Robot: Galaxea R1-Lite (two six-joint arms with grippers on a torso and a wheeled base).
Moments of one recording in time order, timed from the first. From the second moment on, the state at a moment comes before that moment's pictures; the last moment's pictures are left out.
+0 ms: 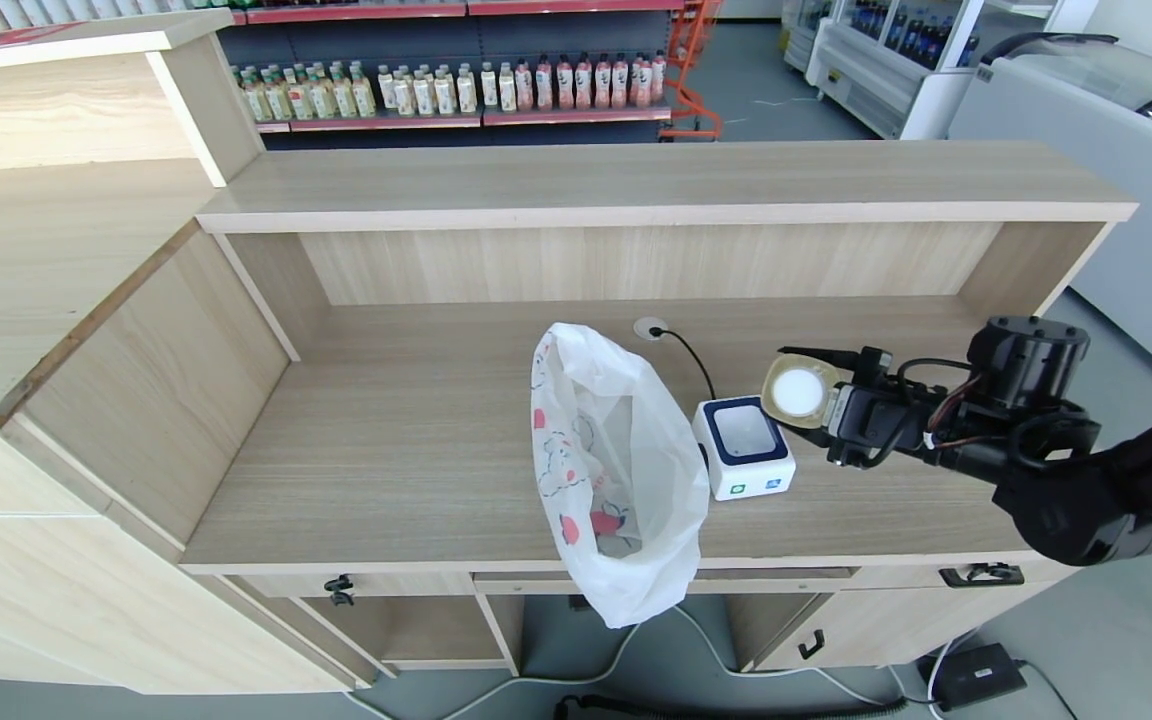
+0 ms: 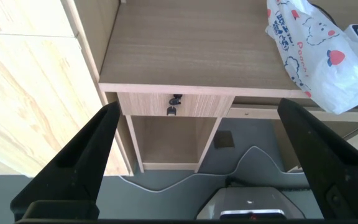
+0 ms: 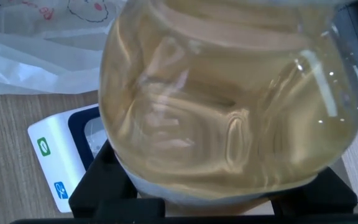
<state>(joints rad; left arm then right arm) -0.01 0.00 0.00 0.01 -0.04 -0.07 0.14 1.98 -0.80 -1.11 0.65 -1.24</state>
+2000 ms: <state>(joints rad) -0.01 0.00 0.00 0.01 -0.04 -0.06 0.10 2.03 -0.77 -1.18 0.73 -1.28</state>
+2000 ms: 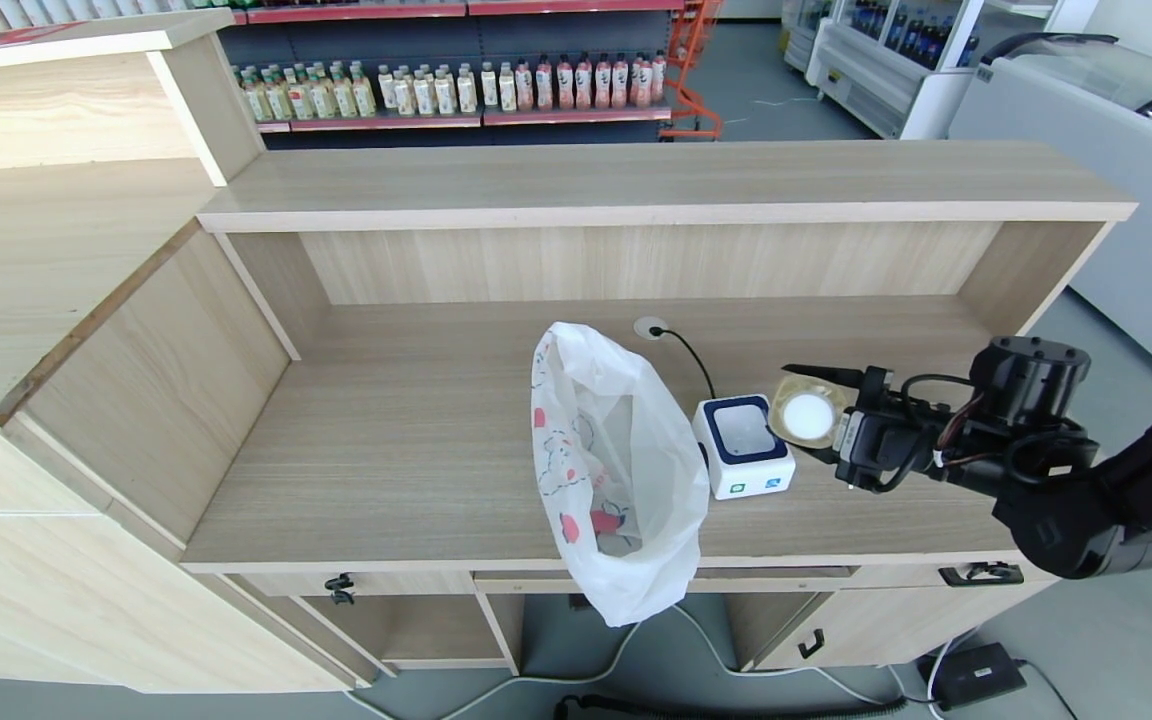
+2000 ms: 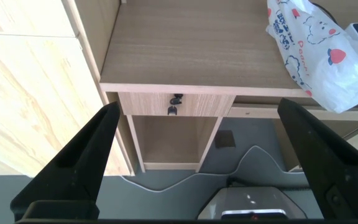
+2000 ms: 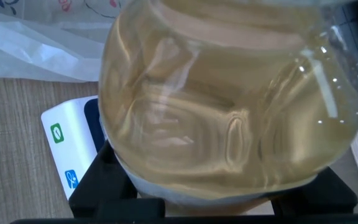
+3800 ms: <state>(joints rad) -0.01 0.00 0.00 0.01 -0.04 -0.07 0.24 1.44 -0.54 -0.99 -0.12 -0.18</state>
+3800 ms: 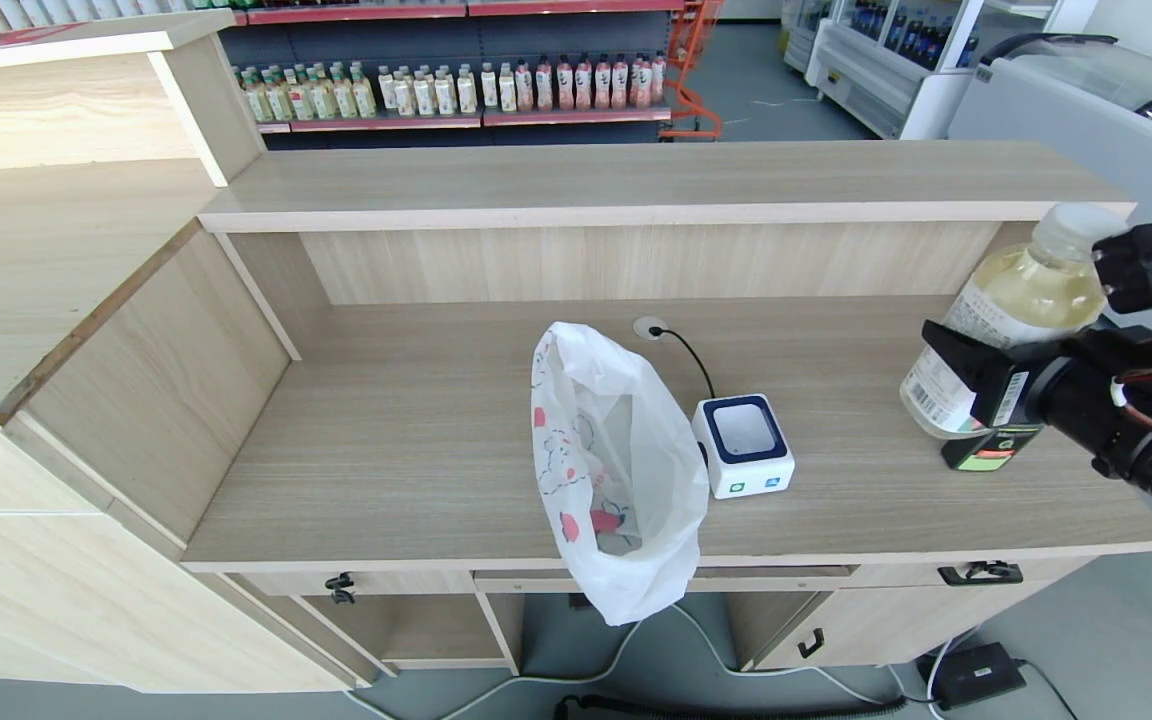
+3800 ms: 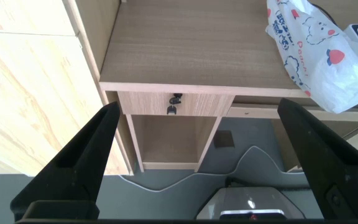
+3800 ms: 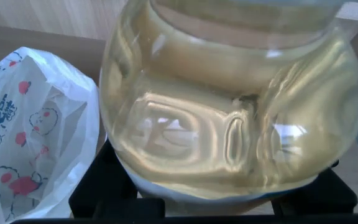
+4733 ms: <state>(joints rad) -0.01 0.00 0.00 0.01 -0.04 -0.08 0.35 1.50 -0.59 -1.00 -0.11 -0.17</state>
